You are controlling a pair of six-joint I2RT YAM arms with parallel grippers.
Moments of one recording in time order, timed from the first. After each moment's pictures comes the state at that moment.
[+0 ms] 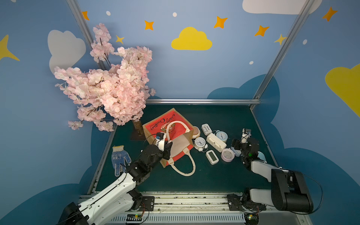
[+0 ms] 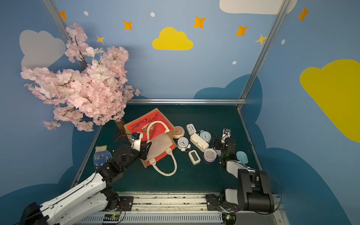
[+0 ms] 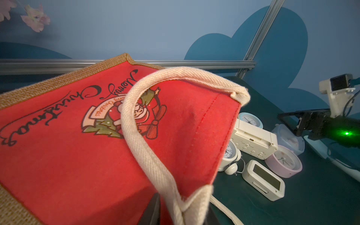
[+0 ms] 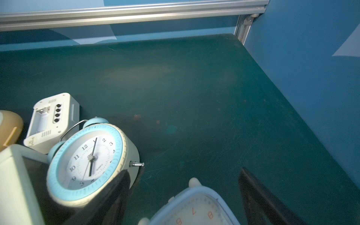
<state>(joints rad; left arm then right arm) -0.66 0.84 0.48 0.03 -0.16 -0.26 0.01 1.34 0.35 0.56 0.05 0.03</state>
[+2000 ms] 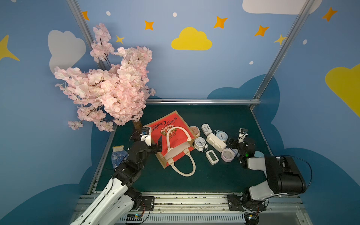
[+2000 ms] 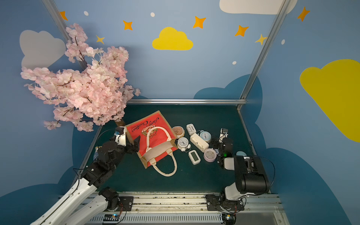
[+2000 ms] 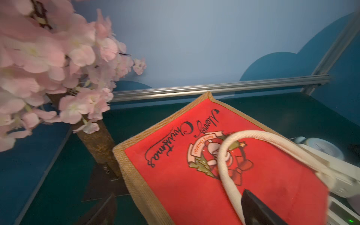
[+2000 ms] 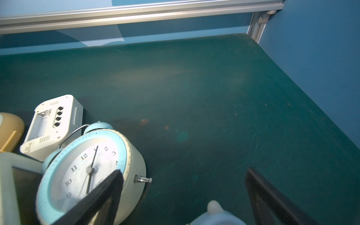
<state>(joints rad) -0.46 0.70 0.60 -0.19 -0.33 -0.10 0.03 1.52 0.35 0.78 0.03 0.04</state>
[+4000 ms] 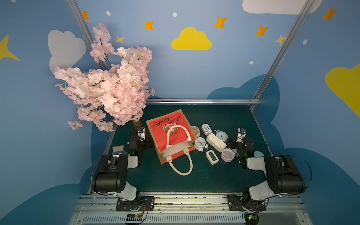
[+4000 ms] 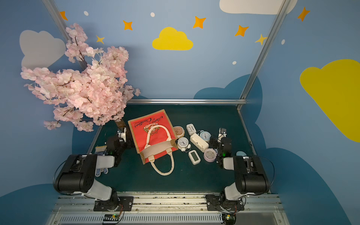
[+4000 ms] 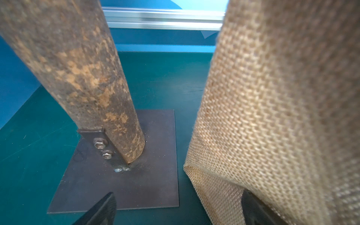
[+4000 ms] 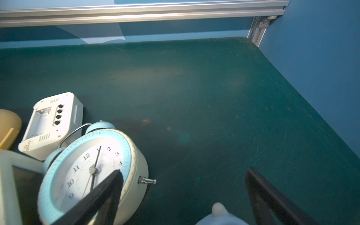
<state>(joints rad) 0.03 1.55 0.40 0.71 0.10 -0.01 0.05 1.52 0.36 0.77 0.07 0.02</state>
